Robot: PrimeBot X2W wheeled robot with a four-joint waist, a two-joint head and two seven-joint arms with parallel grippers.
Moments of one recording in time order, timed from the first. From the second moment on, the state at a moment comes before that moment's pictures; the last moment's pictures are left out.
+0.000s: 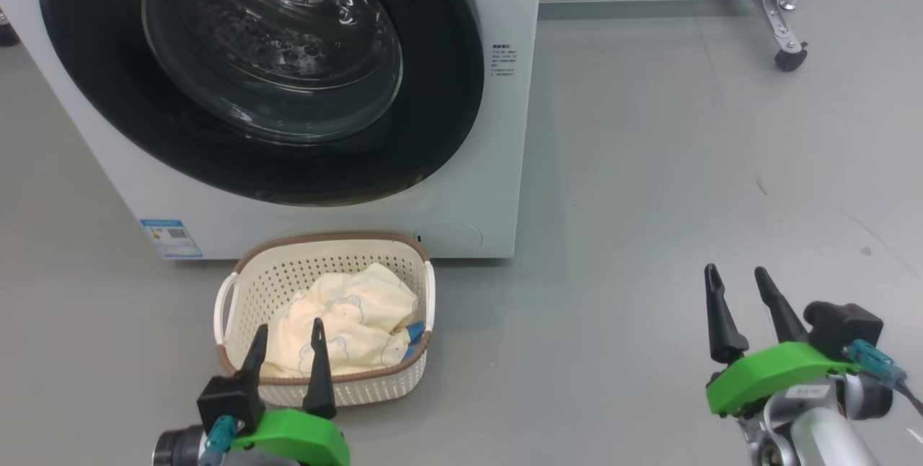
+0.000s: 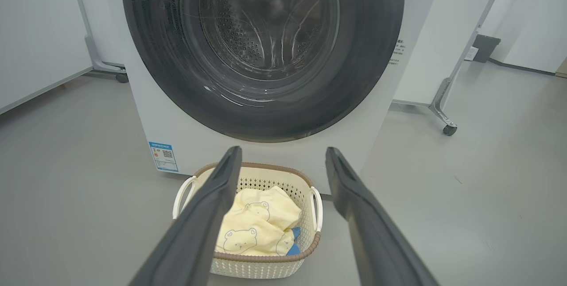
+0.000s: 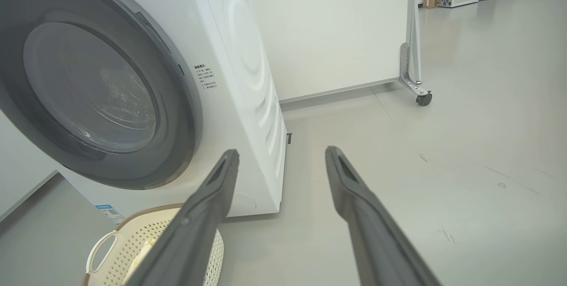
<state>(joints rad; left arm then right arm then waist) -0.12 0.04 -0.28 0.38 -0.29 0.07 -0.25 -0.11 -0.04 0.03 0.40 0.29 0.13 -0.25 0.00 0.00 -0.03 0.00</state>
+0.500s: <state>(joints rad) -0.12 0.04 -0.28 0.37 -0.28 0.07 -0.25 -0.11 -0.04 0.03 0.41 0.29 0.13 -0.25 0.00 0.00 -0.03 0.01</state>
